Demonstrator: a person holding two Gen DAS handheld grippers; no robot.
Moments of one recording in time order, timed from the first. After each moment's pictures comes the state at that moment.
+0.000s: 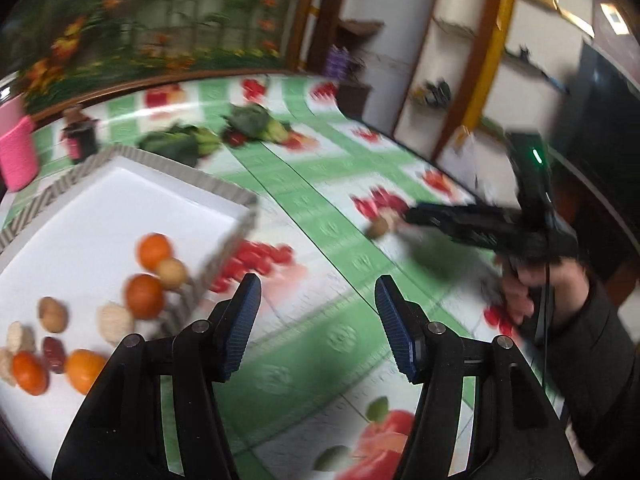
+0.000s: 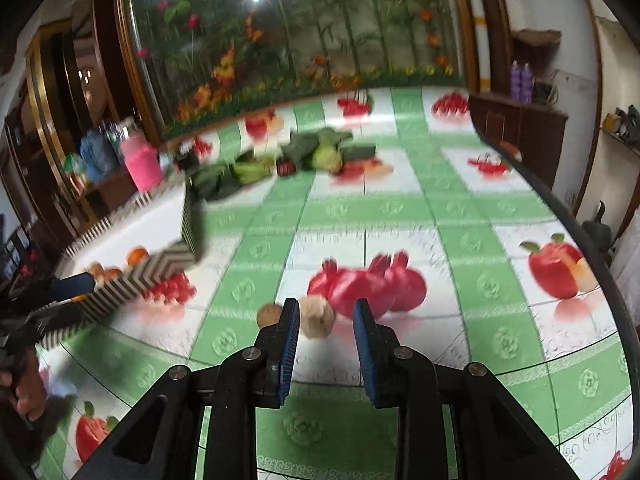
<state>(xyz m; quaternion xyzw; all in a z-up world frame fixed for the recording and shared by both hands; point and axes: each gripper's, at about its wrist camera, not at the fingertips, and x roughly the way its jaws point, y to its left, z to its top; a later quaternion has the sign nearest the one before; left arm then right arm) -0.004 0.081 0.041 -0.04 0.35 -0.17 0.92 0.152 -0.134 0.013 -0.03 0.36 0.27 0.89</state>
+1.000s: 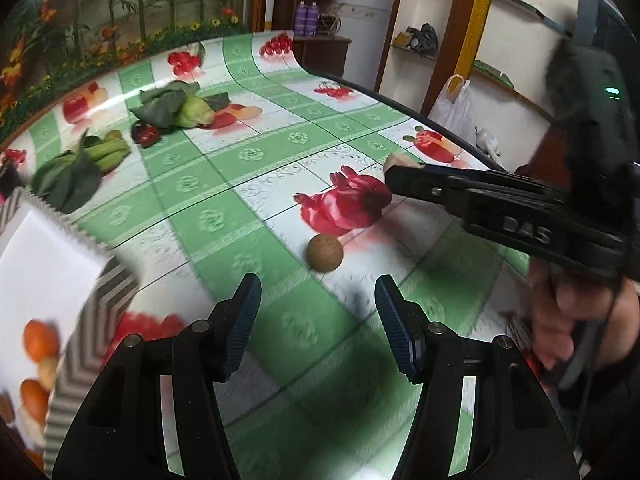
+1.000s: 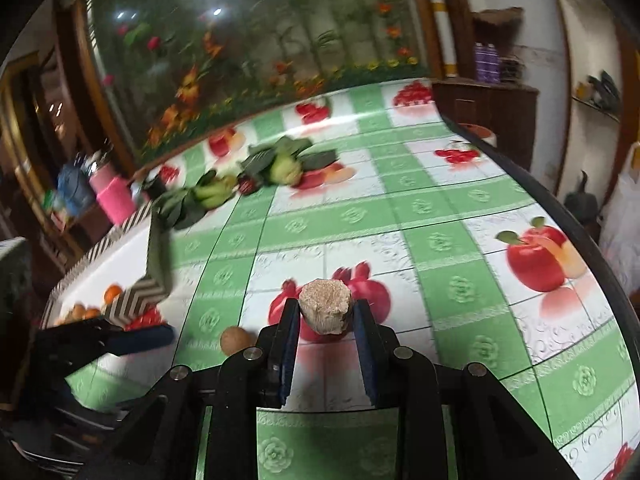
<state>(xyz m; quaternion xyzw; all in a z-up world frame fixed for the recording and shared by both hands) 0.090 -0.014 0.013 0.02 0.41 -0.18 0.89 0.172 -0.158 0.016 0.04 0.36 0.22 0.91</state>
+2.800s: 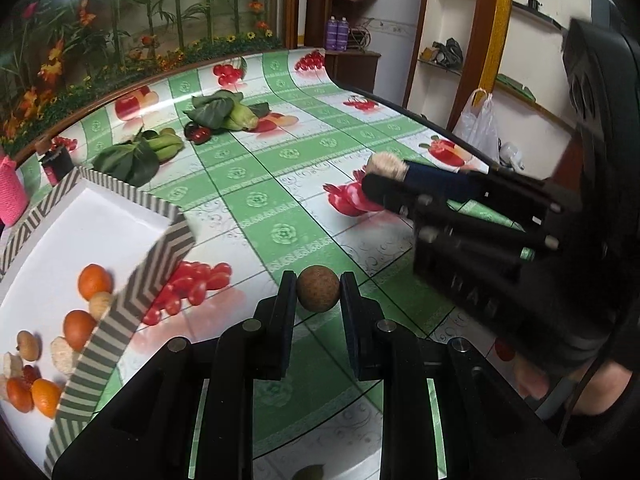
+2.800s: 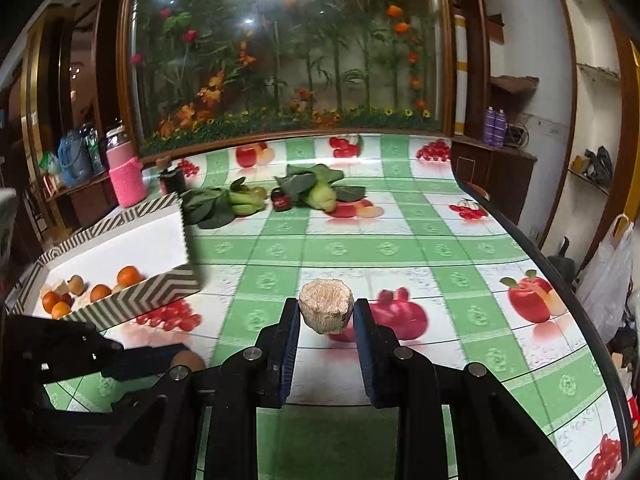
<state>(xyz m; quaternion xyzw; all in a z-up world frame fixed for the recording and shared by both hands) 0.034 0.007 0.032 0.02 0.38 -0.12 0.92 0.115 -0.098 0.033 -0.05 0.28 0.21 0.93</state>
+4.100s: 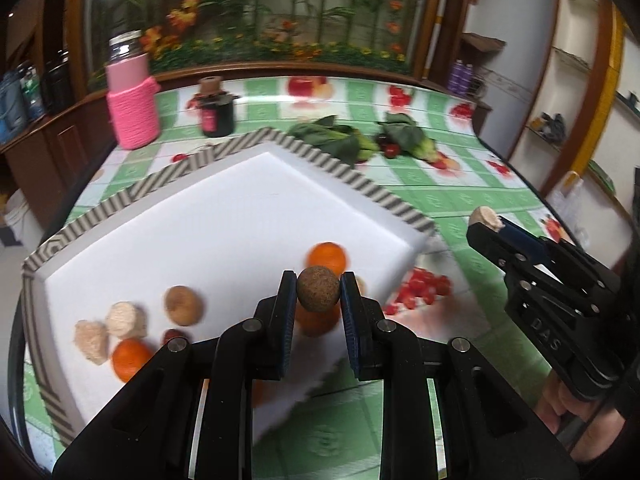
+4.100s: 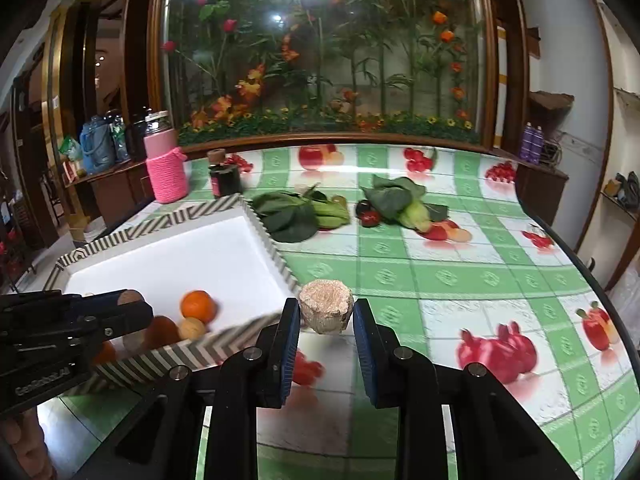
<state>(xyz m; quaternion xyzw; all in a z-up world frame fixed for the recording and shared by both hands) 0.013 0.163 0.042 -0.08 0.37 0.06 0.92 0.111 0.013 0.036 -0.07 0.27 0.26 0.92</state>
